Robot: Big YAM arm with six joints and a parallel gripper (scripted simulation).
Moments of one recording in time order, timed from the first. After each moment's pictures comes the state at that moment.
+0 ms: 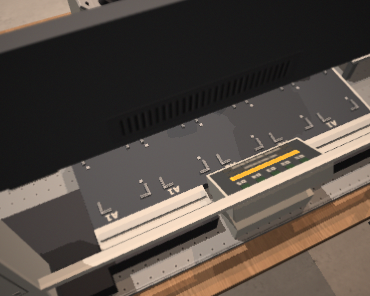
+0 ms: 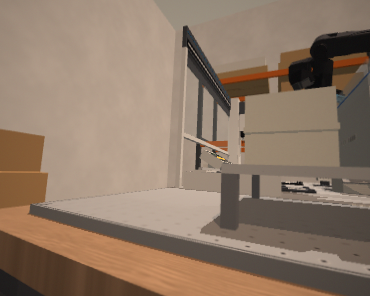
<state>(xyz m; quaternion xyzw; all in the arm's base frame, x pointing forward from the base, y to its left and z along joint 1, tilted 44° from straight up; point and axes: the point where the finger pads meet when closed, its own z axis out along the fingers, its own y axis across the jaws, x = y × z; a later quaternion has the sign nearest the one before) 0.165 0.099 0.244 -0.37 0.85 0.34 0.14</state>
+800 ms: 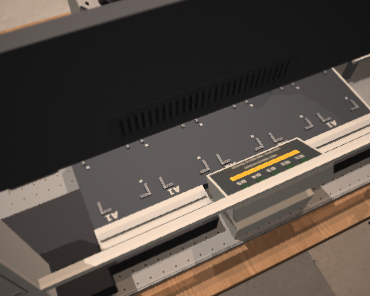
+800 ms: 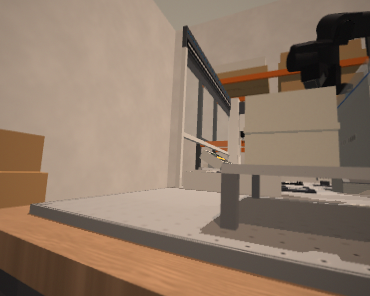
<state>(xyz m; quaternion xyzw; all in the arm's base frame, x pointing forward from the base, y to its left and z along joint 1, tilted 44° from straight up) 0.146 0.172 0.288 -0.55 0.80 0.24 0.10</state>
